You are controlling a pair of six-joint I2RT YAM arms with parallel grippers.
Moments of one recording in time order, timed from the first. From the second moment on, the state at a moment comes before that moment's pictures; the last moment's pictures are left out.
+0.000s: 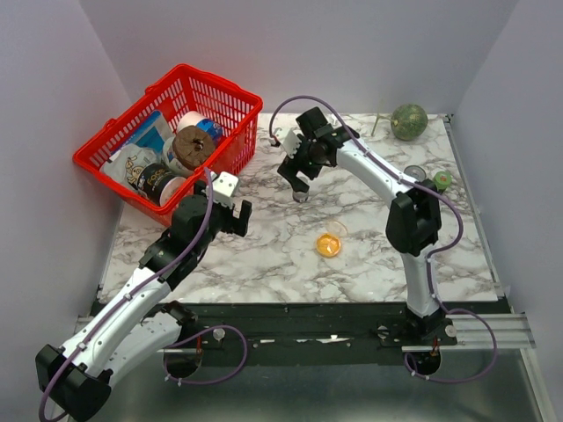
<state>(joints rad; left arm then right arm) -0.56 0.77 0.69 -0.21 -0.12 0.02 0.58 2.12 1.97 -0.84 -0.22 -0.53</state>
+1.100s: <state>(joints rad) -0.53 0.77 0.69 -0.21 -0.11 0.02 0.58 2.20 2.00 -0.87 -0.21 -0.49</state>
